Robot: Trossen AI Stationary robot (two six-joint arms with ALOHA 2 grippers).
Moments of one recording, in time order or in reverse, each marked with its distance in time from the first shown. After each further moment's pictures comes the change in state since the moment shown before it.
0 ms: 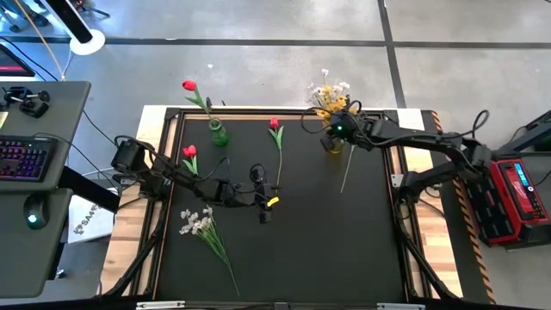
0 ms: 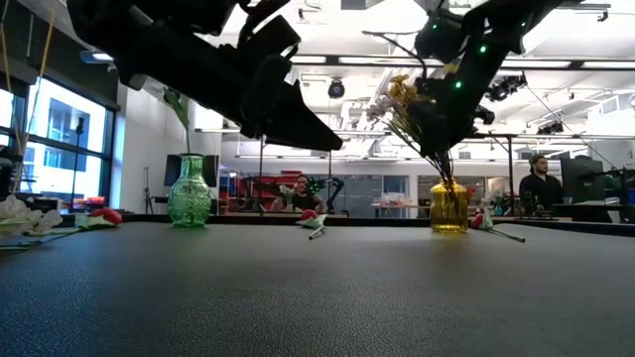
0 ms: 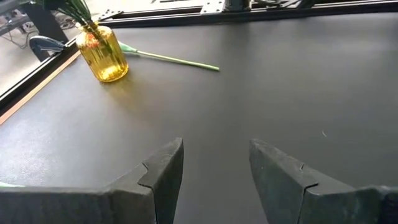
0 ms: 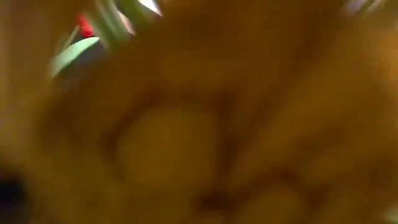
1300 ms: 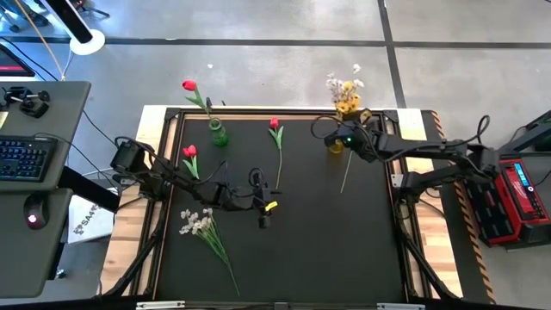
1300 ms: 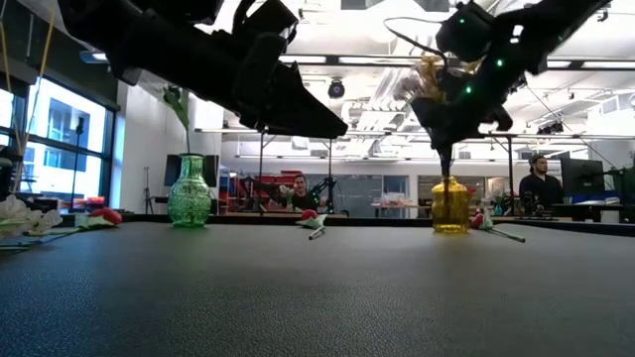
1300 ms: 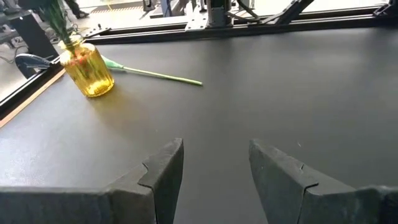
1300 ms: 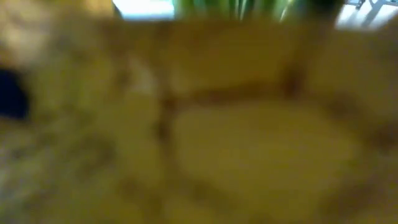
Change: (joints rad) left arm -0.035 0.001 0.000 0.054 0.008 0.019; right arm 0.064 -0.119 -0.244 0.391 0.256 0.160
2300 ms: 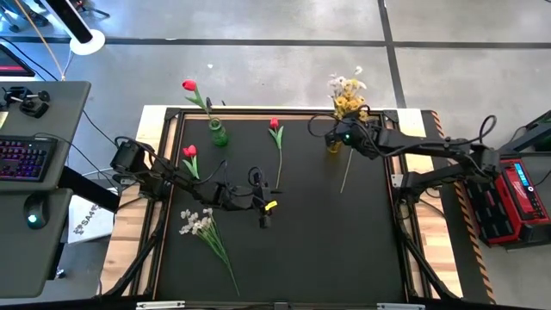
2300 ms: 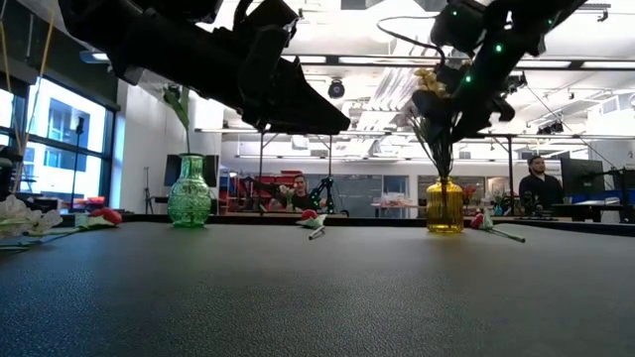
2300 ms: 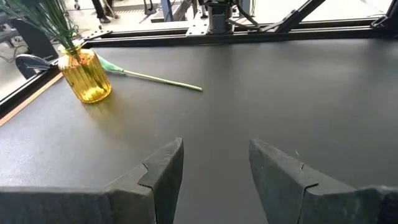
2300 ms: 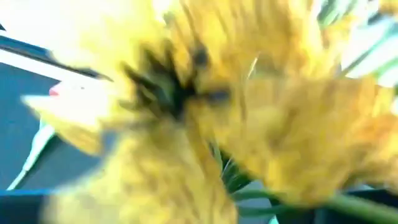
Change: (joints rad) left arm -0.002 0.000 0.000 0.021 0.000 -0.019; right arm -0.001 0.000 0.141 -0.295 -0.035 0.062
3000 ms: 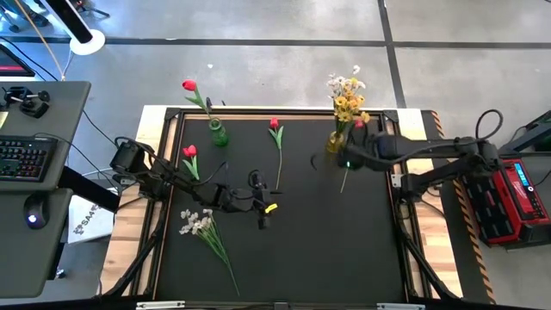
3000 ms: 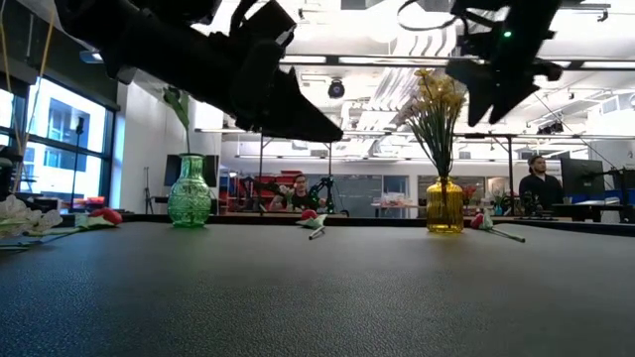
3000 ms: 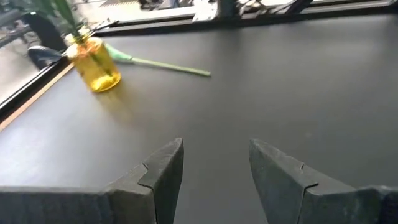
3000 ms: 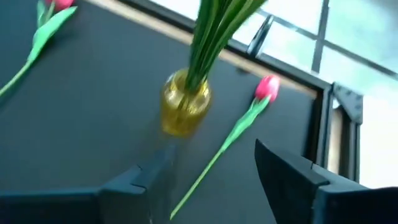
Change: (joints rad) left arm -0.013 0.000 0.000 -0.060 -0.055 0.009; right arm 0.334 0.001 0.205 -0.753 0.030 0.468
